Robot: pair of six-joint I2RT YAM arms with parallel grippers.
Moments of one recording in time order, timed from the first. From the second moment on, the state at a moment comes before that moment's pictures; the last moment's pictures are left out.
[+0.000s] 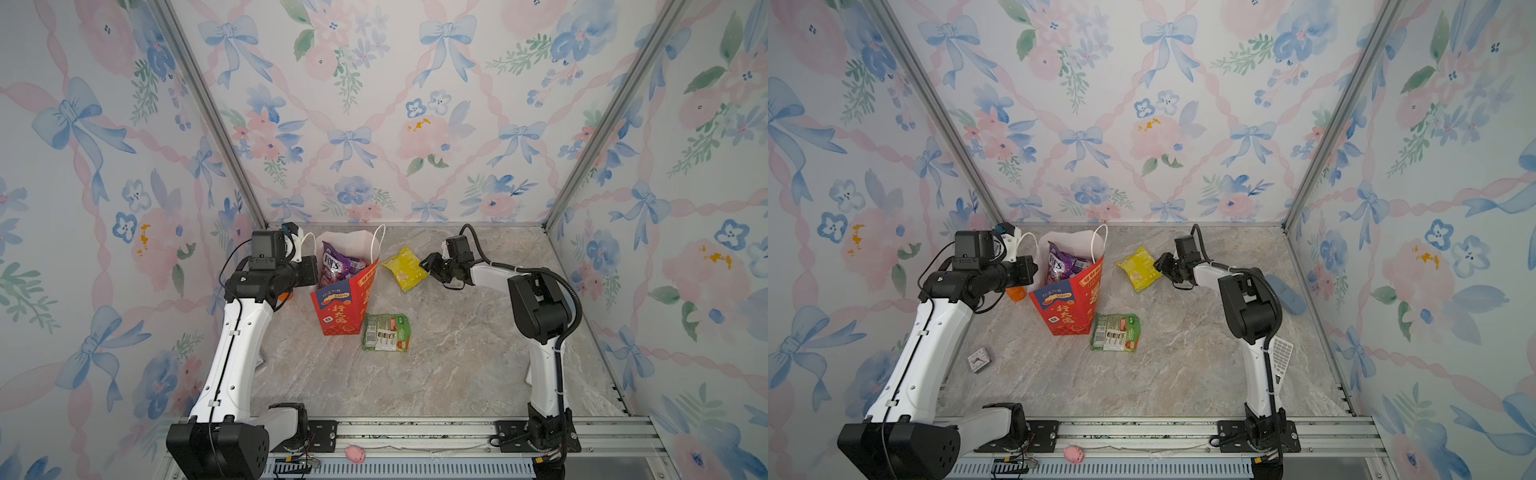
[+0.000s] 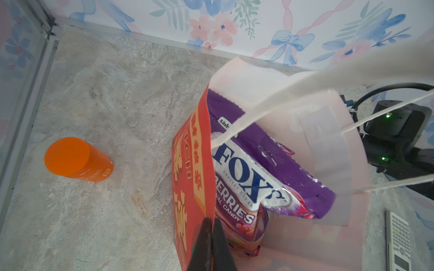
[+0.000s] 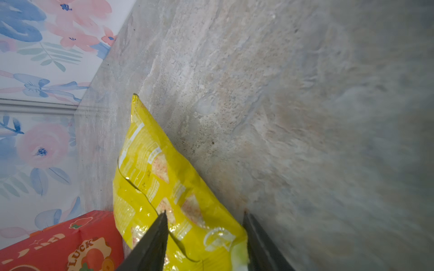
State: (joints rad) left arm 0.01 1.19 1.28 -0.84 0.24 -0.16; right arm 0.37 2.21 1.49 -0.04 -0.30 0.84
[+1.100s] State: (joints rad) left arm 0.01 1.19 1.28 -0.84 0.24 -0.16; right arm 0.40 1.96 1.25 0.05 -0.29 0.85
